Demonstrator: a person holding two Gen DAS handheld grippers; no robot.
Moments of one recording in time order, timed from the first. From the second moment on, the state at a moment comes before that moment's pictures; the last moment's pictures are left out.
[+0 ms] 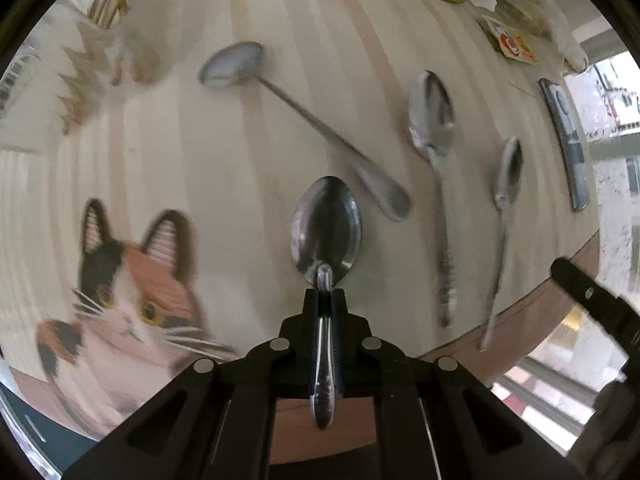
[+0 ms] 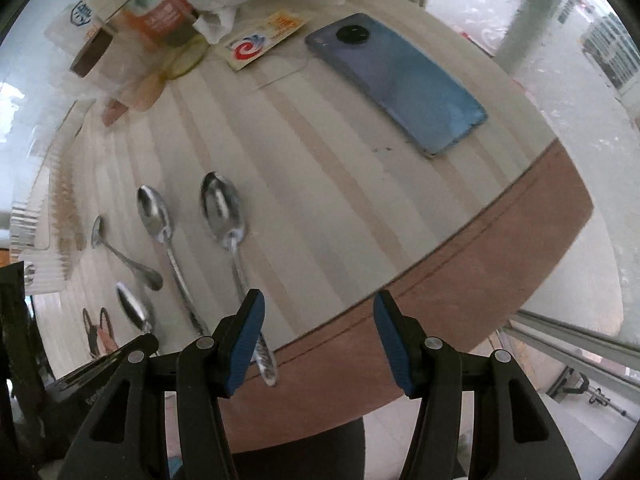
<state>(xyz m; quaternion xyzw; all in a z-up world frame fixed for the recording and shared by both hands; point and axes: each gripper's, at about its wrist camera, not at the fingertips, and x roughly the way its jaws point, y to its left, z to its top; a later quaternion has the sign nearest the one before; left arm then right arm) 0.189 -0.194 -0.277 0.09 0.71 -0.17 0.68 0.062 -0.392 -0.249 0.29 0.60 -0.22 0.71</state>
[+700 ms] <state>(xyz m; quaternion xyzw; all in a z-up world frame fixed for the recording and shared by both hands) 0.214 -0.089 -0.274 0.10 0.70 -0.21 0.68 0.087 -0.327 -0.281 0.16 0.67 -0.20 0.70</state>
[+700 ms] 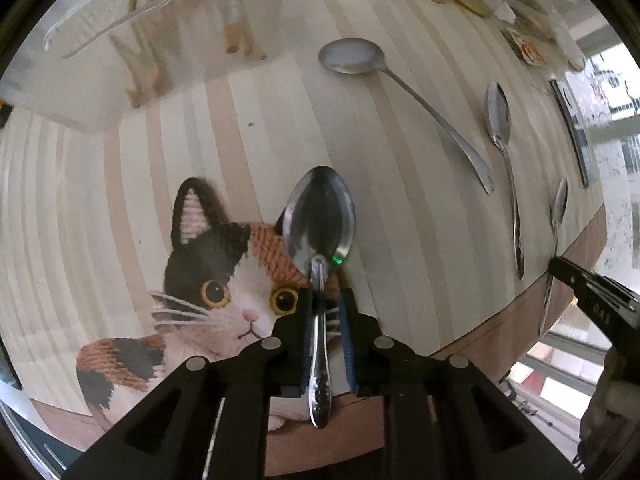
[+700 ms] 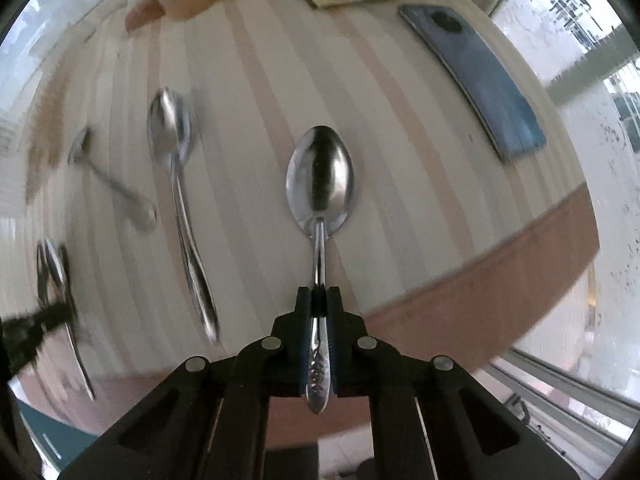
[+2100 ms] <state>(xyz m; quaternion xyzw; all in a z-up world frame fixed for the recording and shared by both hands) 0.204 -0.097 -0.229 0.15 0.63 -0.16 0.75 0.108 -0.378 -0.283 0.21 0.63 -0.20 0.72</state>
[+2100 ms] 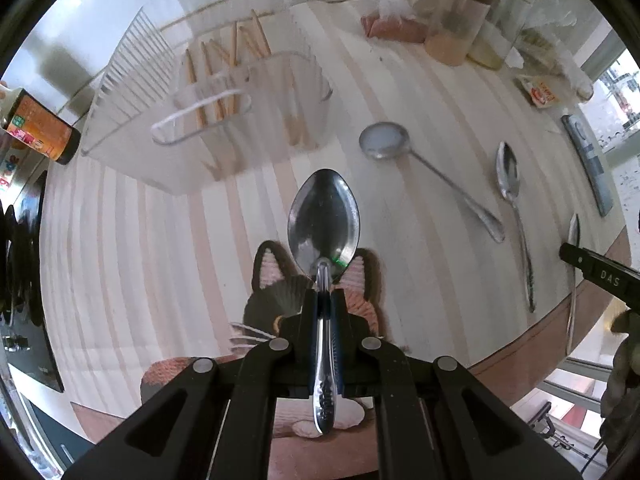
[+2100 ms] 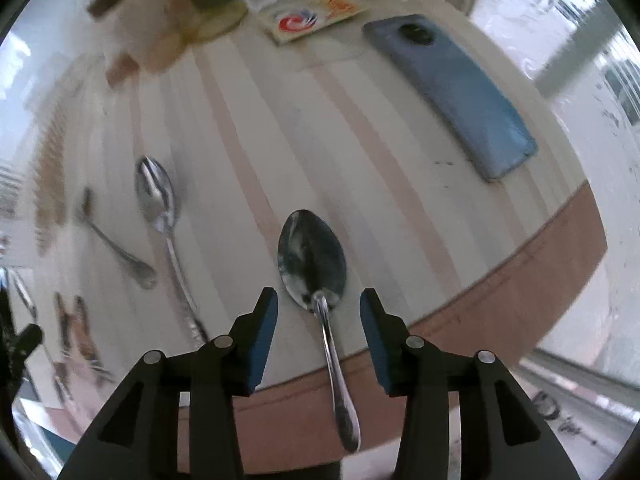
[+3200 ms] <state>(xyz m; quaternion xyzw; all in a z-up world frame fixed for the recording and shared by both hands) 0.316 -0.051 -0.058 -0.01 0.55 -0.16 0.82 0.237 -0.257 -0.096 0.23 0.49 -0.03 0.84</state>
